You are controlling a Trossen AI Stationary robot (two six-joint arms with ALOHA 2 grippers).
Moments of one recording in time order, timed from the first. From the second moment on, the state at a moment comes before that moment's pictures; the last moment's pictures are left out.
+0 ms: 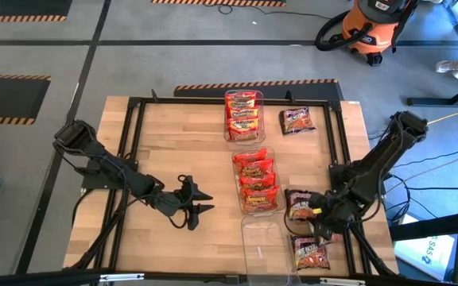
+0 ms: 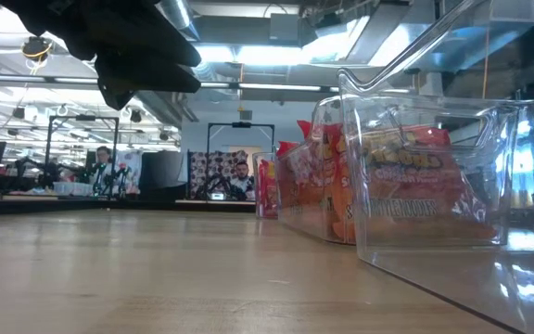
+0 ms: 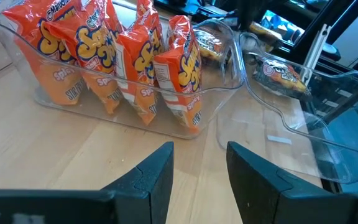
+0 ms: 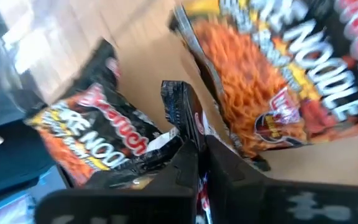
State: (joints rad) left arm -0.54 1.44 0.65 0.31 -0.57 -0.64; right arm 0.90 1.12 0.64 -0.69 0.05 1.40
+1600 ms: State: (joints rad) left arm -0.52 1.50 0.85 0.47 -0.62 -0.34; right arm 0.47 1.39 1.05 0.02 0.62 0.19
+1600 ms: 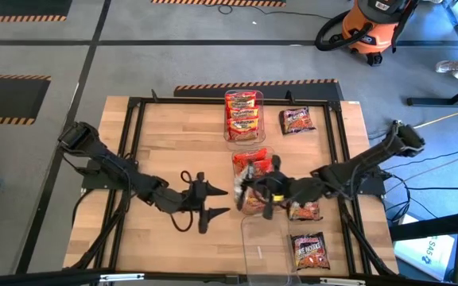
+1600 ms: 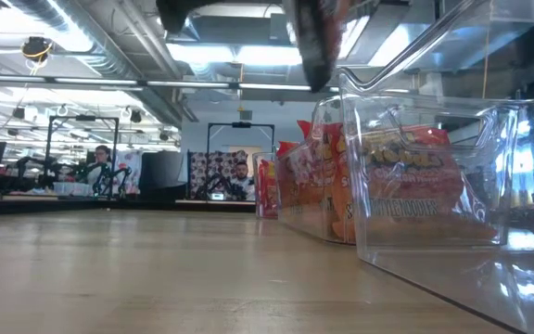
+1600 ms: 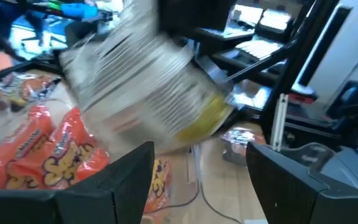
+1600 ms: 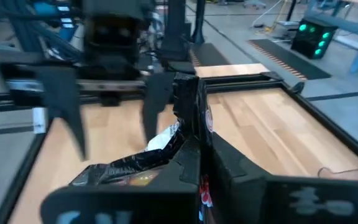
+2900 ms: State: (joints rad) left arm -0.76 1.49 1.12 -0.72 -0.76 -1.15; right arm 0.28 2.00 1.14 0.53 0.19 0.23
